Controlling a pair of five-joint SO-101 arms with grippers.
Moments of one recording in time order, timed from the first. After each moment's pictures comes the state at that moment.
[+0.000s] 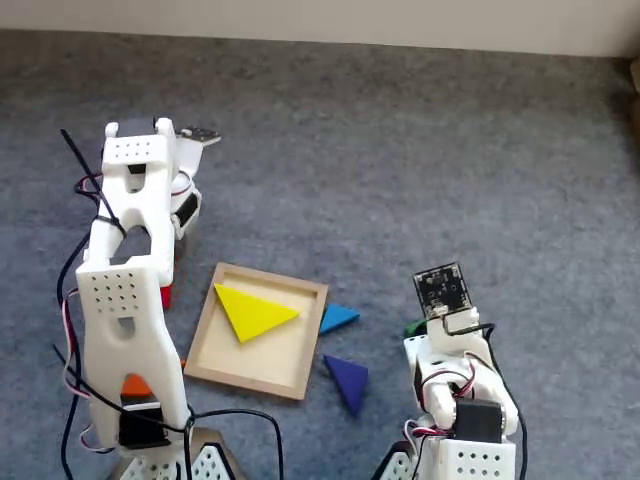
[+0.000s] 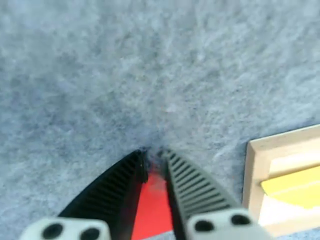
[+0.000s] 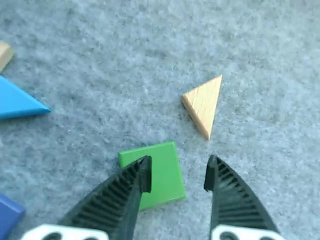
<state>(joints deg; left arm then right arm) -13.9 51.7 -38.1 100.4 -22.6 -1.1 -104.1 96.0 65.1 24.0</state>
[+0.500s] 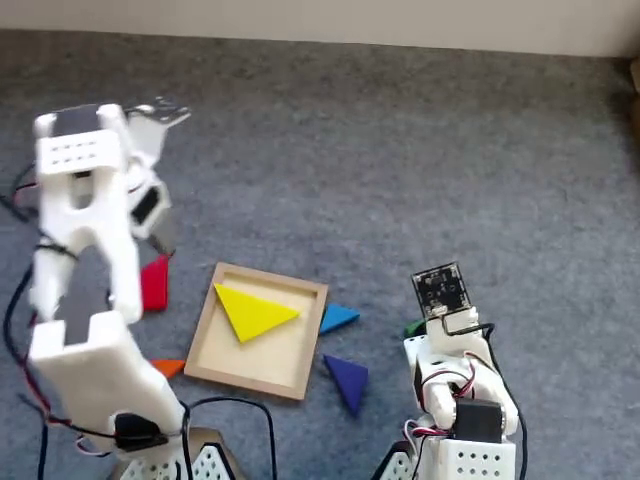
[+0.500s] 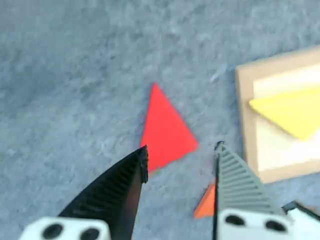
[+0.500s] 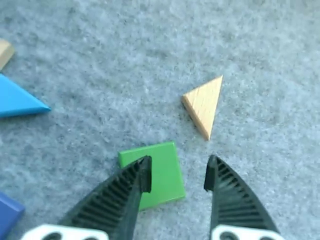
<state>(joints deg) -19.4 18.4 -15.0 100.0 -32.4 -1.1 -104.1 96.0 65.1 24.6</state>
